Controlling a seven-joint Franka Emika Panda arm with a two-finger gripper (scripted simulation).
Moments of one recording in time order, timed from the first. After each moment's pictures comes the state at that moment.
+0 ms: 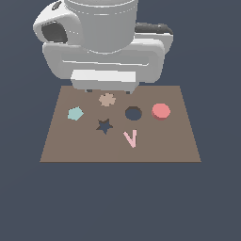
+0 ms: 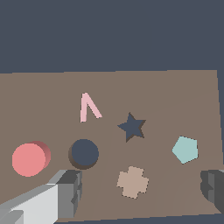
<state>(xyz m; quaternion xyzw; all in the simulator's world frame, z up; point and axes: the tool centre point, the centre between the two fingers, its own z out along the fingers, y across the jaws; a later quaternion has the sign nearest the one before) 0.010 -0.027 0.184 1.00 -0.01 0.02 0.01</state>
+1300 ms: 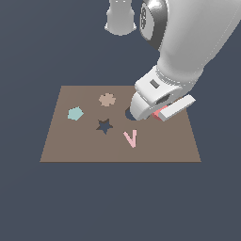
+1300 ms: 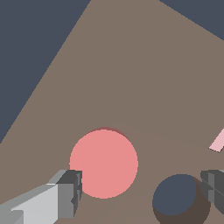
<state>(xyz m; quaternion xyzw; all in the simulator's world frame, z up) -0.007 0.119 0.071 0.96 0.28 0.00 0.00</state>
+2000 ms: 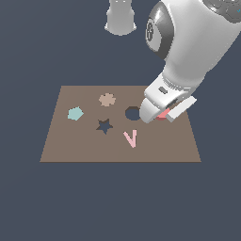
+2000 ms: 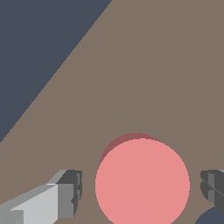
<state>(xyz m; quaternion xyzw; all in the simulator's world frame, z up) -0.019 0.142 0.044 0.95 0.33 0.00 0.00</state>
